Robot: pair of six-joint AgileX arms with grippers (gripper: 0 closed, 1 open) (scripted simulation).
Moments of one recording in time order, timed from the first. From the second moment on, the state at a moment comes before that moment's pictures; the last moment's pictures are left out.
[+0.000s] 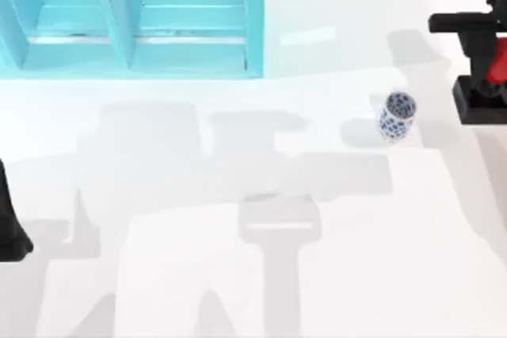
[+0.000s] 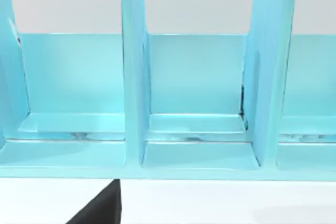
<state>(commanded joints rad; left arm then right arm) 0.00 0.00 0.00 0.00 0.00 0.00 0.19 2.06 1.97 -1.49 0.00 0.20</state>
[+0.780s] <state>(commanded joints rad) 0.00 0.00 0.00 0.00 0.00 0.00 0.15 2.08 1.81 -1.31 0.00 0.17</state>
